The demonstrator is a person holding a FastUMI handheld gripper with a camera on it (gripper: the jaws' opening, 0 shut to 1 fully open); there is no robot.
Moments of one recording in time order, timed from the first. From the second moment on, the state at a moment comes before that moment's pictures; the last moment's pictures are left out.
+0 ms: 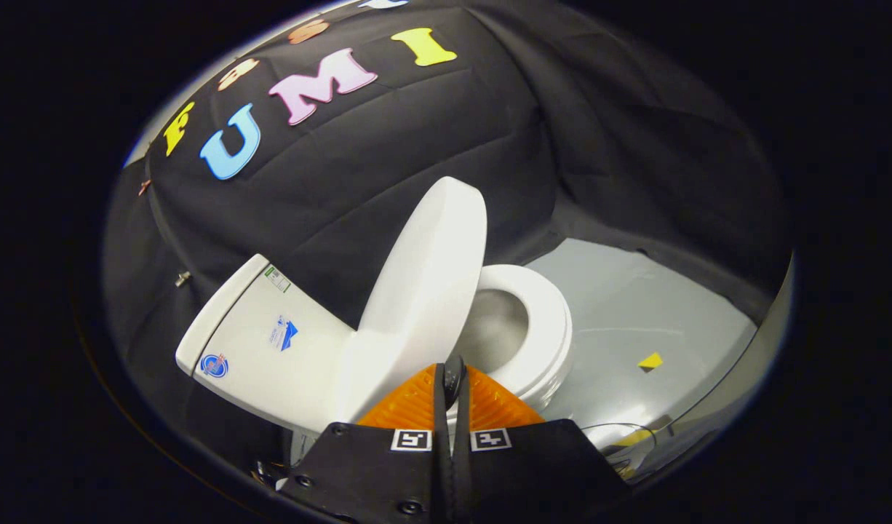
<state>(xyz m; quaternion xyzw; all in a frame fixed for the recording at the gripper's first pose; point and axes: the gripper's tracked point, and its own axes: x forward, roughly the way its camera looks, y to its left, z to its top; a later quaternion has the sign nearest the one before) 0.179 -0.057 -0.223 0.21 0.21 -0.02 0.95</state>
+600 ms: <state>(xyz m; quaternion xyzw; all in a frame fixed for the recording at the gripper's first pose) 0.154 0.020 -0.094 0.06 0.09 0.00 0.99</state>
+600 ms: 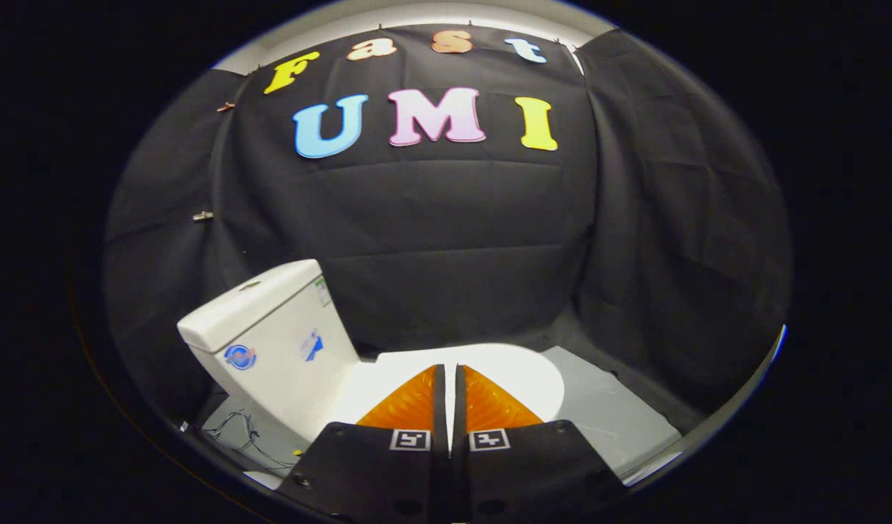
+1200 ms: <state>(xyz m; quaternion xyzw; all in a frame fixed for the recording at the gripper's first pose) 0.143 -0.052 -0.205 0.21 0.16 -0.04 0.96</state>
